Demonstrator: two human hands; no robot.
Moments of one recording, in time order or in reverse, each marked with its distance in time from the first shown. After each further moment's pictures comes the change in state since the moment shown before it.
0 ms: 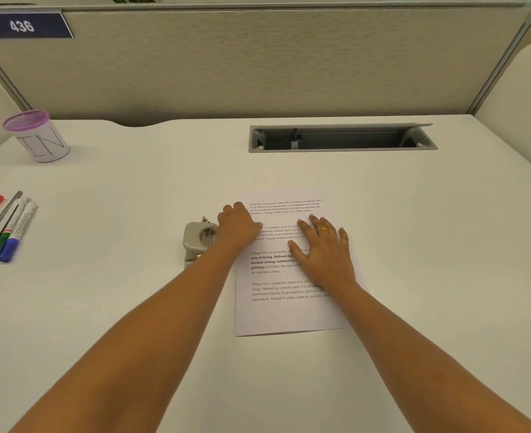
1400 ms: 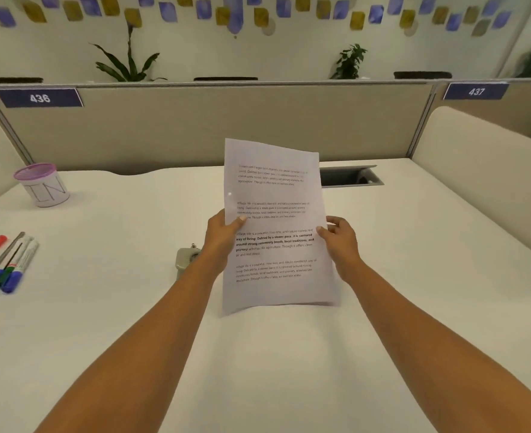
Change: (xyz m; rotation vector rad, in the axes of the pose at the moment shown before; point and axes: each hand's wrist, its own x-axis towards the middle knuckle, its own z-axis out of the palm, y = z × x) left_hand -0.074 0.028 -0.047 -1.049 0.009 0.156; right_hand -0.008 0.021 -0.105 1.074 0.189 0.461
